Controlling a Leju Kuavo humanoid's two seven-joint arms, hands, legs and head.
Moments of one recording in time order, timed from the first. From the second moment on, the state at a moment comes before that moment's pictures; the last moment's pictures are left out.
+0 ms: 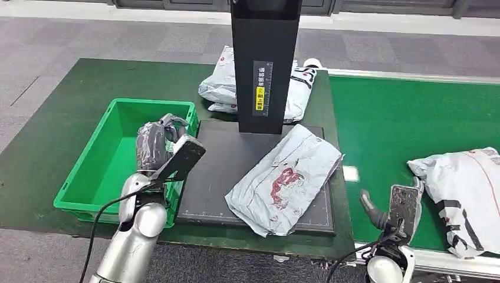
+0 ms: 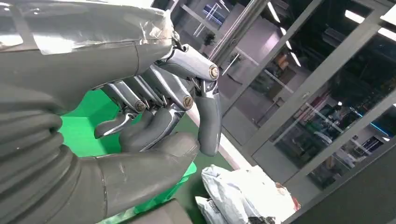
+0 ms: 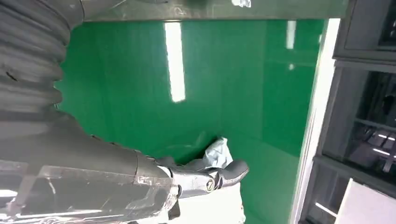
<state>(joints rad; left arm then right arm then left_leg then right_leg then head) -0.28 -0.16 -0.25 -1.48 -0.83 0.37 -0.03 0.03 0.16 -0.16 -1.46 0.37 -0.46 -0.07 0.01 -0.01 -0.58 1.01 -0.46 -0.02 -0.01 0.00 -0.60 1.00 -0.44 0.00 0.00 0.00</state>
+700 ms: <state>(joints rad) -0.34 -0.21 -0.48 -1.20 -0.76 -0.09 -0.07 0.03 0.17 -0.19 -1.46 0.46 -0.46 -0.03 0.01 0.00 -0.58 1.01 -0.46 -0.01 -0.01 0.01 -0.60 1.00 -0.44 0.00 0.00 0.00</state>
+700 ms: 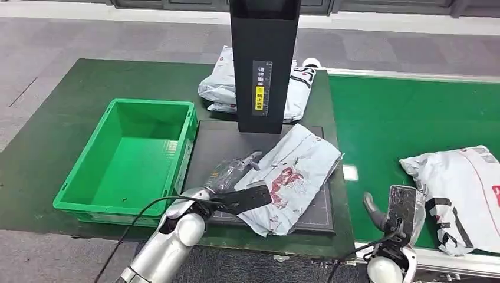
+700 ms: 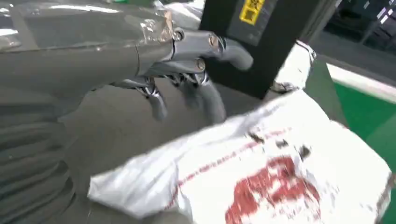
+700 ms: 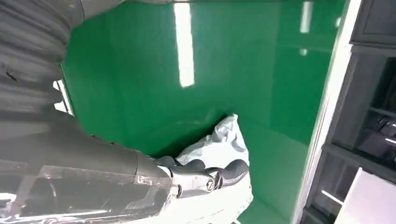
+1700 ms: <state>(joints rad) -0.41 -0.22 -0.61 -1.01 -0.88 -0.12 -0.01 0.01 0.19 -0.20 -1.46 0.50 -0.42 -0.03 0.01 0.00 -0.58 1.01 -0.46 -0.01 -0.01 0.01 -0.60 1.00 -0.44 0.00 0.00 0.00</state>
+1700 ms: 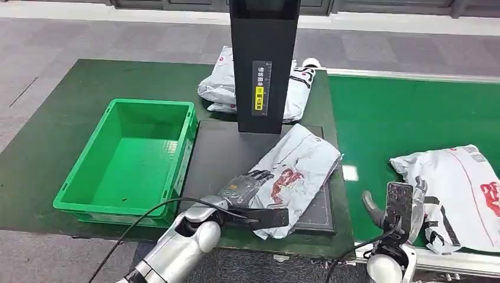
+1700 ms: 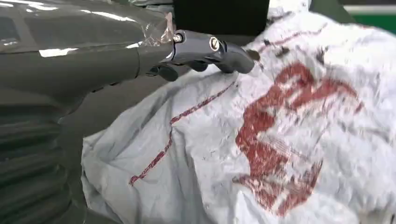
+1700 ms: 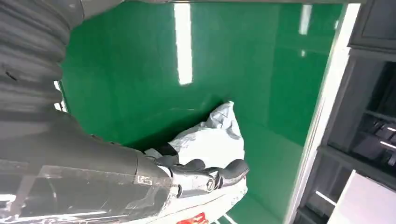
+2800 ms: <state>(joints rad) -0.50 -0.27 -0.70 -0.76 -1.05 -0.09 -0.02 0.00 0.20 -0.20 -1.46 0.51 -0.40 -0.02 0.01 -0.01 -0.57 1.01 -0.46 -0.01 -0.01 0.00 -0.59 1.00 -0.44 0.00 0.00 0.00</state>
